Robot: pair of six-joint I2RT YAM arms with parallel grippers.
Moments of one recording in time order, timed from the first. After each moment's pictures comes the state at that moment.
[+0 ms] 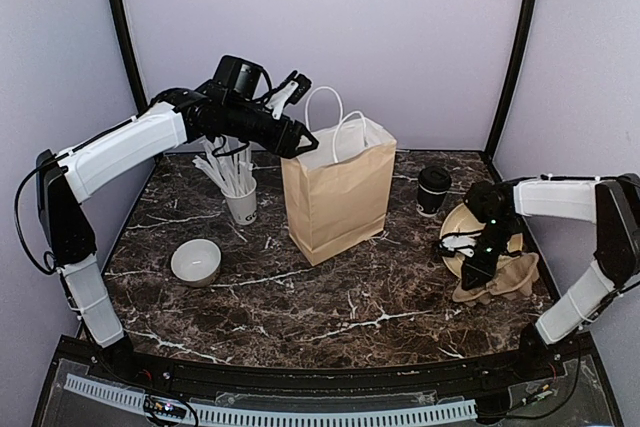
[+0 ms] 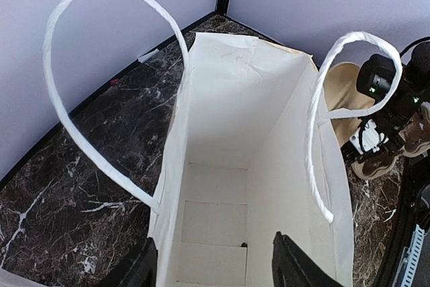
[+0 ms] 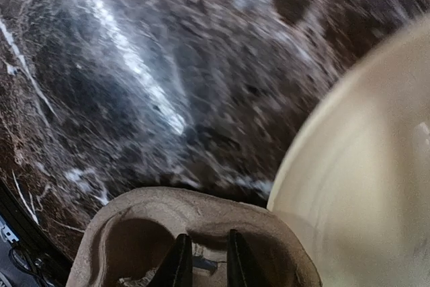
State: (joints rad) left arm -0.65 1.80 1.80 -0.59 0.29 0.05; right arm 0.24 1.50 0.87 -0.98 -0.16 -0.75
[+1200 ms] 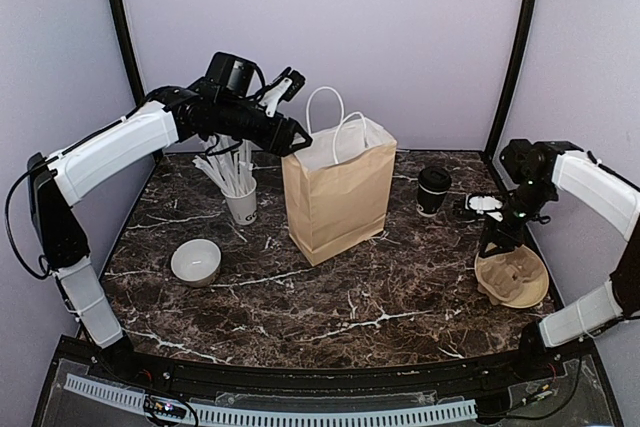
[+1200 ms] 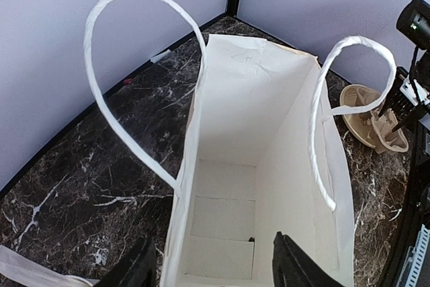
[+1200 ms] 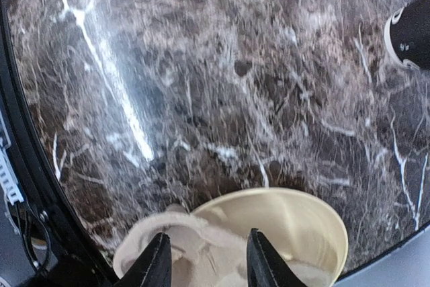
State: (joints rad) left arm -0.65 1.76 1.79 -0.61 0.25 0.06; right arm 0.16 1.35 1.12 -1.24 -0.30 -1.01
